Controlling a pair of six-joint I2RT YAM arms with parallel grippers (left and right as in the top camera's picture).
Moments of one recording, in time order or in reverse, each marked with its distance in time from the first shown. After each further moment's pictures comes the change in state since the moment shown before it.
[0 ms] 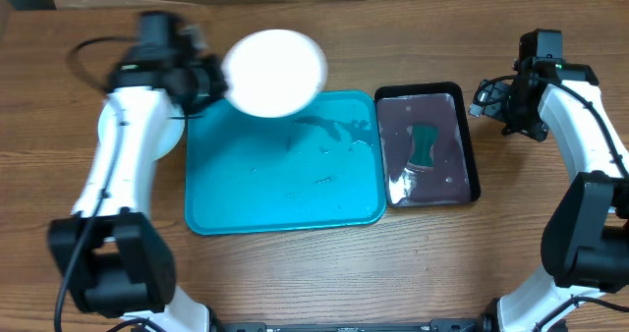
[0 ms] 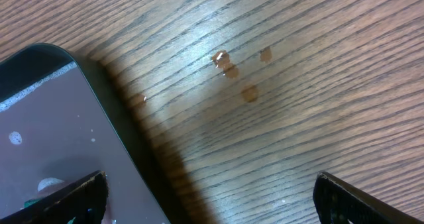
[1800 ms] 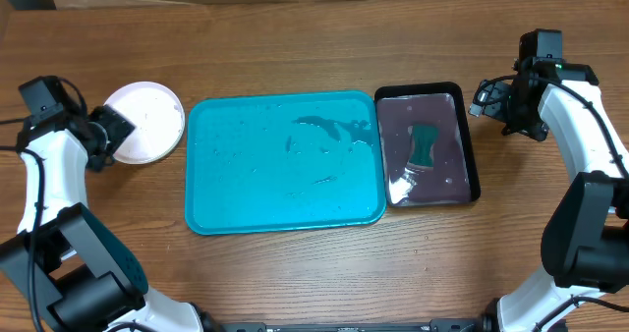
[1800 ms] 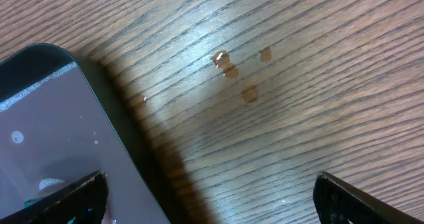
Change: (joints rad) left arm 0.416 0.000 -0.229 0.171 -0.192 0.073; right arm 0.000 0.000 0.000 0.000 0.000 0.000
